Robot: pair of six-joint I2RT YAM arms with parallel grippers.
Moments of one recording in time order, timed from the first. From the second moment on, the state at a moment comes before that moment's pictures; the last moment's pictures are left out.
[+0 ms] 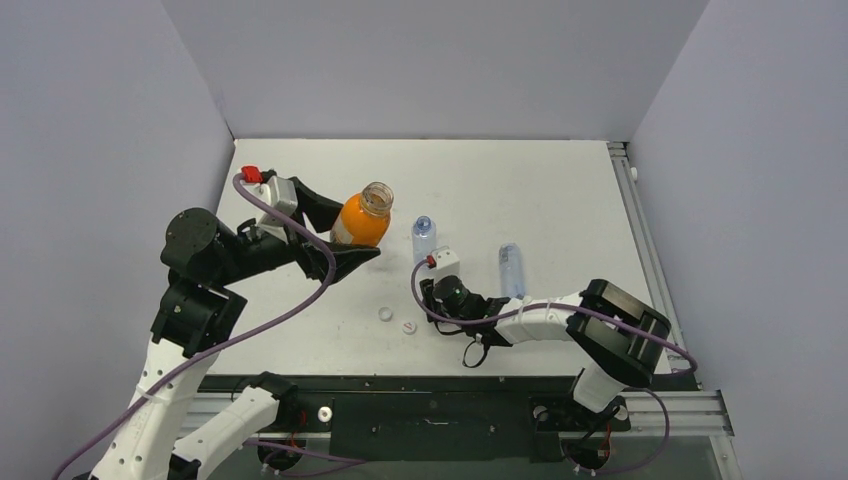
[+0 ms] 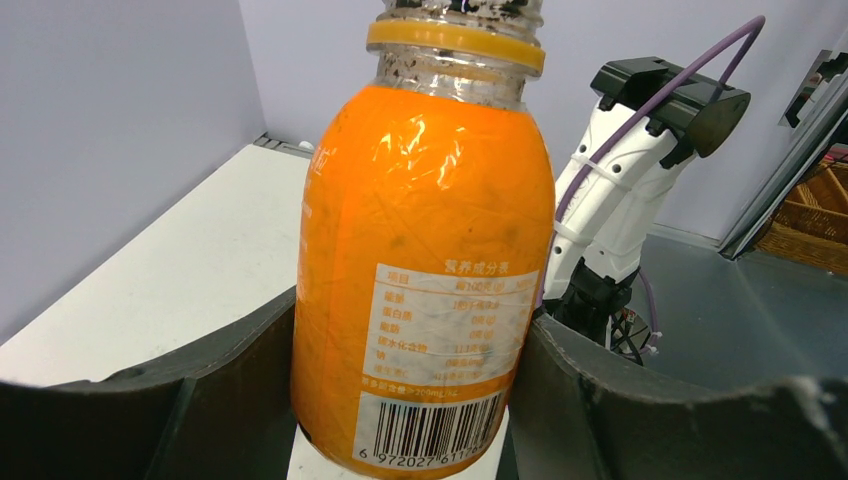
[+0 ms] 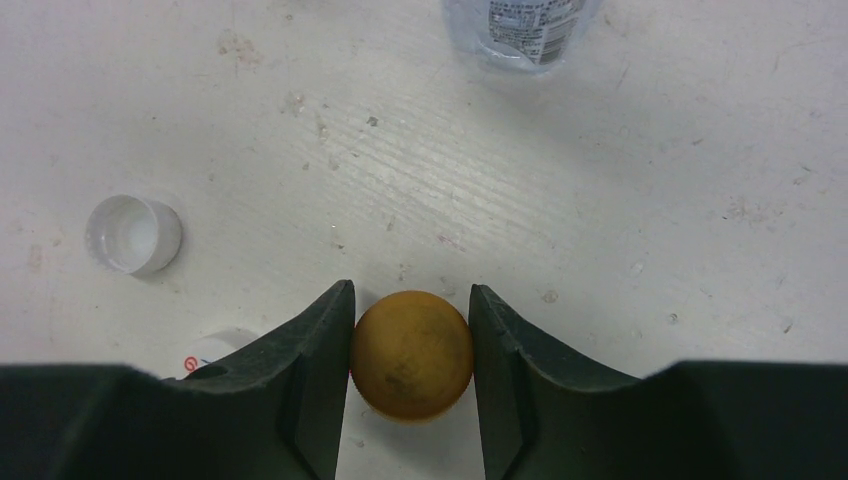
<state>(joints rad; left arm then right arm) -0.42 0.81 1.22 -0.23 0.81 -0.21 0.99 1.61 0.65 0.28 0.33 0.40</state>
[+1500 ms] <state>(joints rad) -0.42 0.79 1.08 -0.17 0.86 -0.22 1.01 1.21 1.48 -0.19 -0.31 0.36</state>
